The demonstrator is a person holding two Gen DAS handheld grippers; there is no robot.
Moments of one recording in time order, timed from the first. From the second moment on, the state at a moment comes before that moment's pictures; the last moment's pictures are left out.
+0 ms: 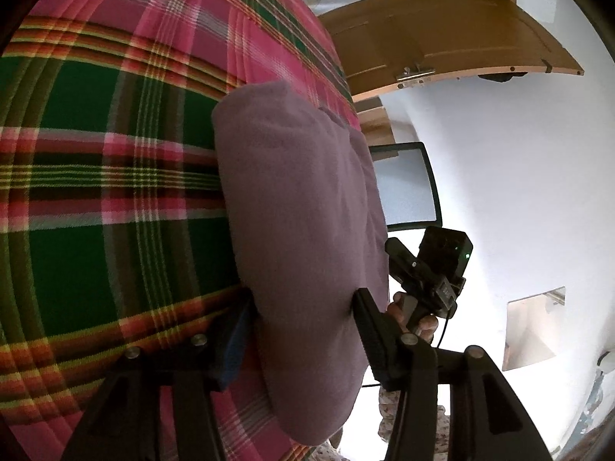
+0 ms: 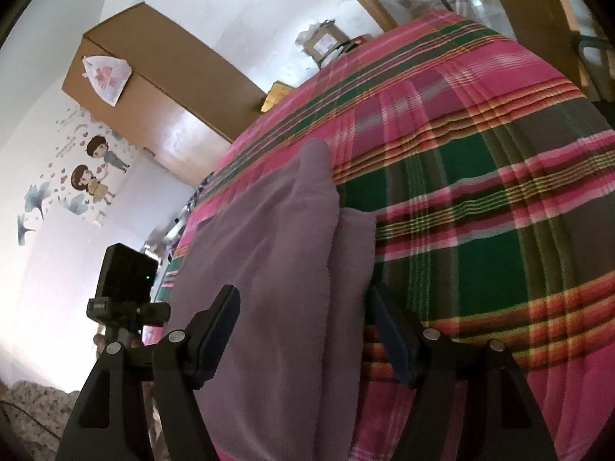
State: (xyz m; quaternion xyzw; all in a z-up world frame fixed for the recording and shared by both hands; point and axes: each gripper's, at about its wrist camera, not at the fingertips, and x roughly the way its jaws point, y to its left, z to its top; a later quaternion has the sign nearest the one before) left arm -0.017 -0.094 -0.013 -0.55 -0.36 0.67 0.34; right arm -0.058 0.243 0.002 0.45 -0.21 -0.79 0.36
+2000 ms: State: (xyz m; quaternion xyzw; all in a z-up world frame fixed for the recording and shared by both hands) left arm -0.030 -0.079 -0.019 -0.54 -0.45 0.65 0.28; right arm -0.057 0.225 0.011 0.43 -0.20 -0.80 0.36
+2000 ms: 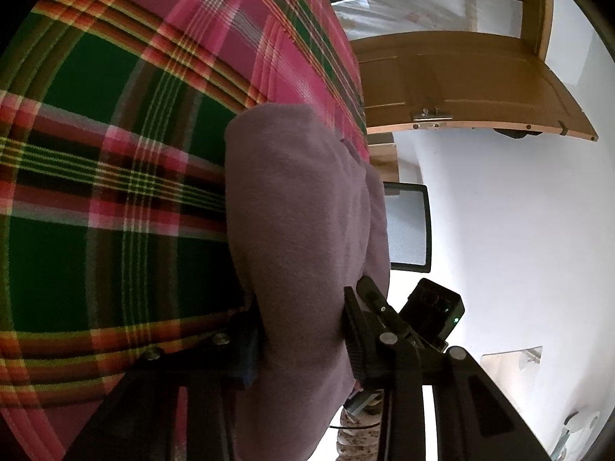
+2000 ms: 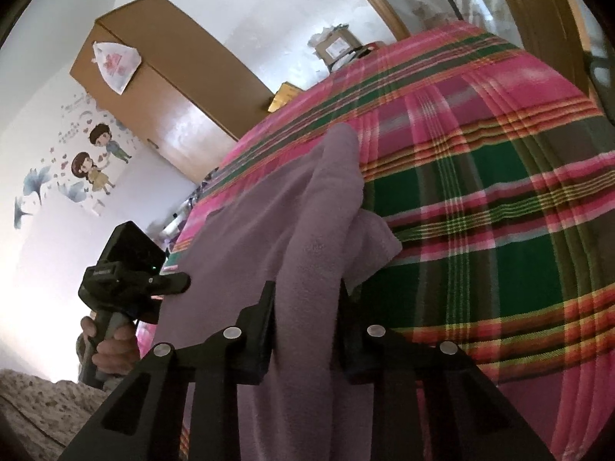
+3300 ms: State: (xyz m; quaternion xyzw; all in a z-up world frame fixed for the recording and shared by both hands) left arm -0.055 -0.160 0.015 -0.50 -0.45 0.69 0.26; right arm -0.078 0.138 0.036 0.42 -0.20 -0.80 0.38
